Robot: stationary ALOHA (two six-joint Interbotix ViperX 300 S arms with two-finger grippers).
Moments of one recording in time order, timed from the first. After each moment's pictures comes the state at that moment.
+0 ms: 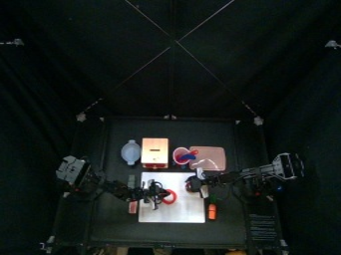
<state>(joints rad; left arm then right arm) -0.31 0.17 0.77 -0.73 -0.67 0.40 0.03 -0.23 0.95 -0.37 -0.04 0.12</state>
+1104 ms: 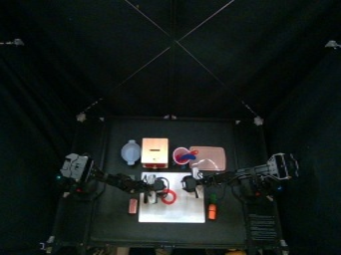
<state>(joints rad) -0.15 0.22 0.76 -0.61 -0.31 0.40 0.02 -0.16 0.88 -0.35 -0.04 0.11</state>
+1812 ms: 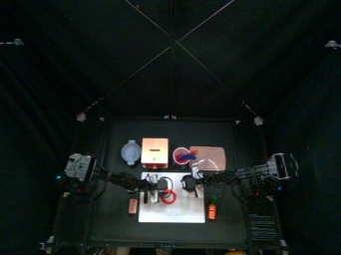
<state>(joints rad) -0.10 0.26 0.67 -0.60 -0.12 0.40 0.01 -0.16 0.88 -0.35 -0.04 0.11</state>
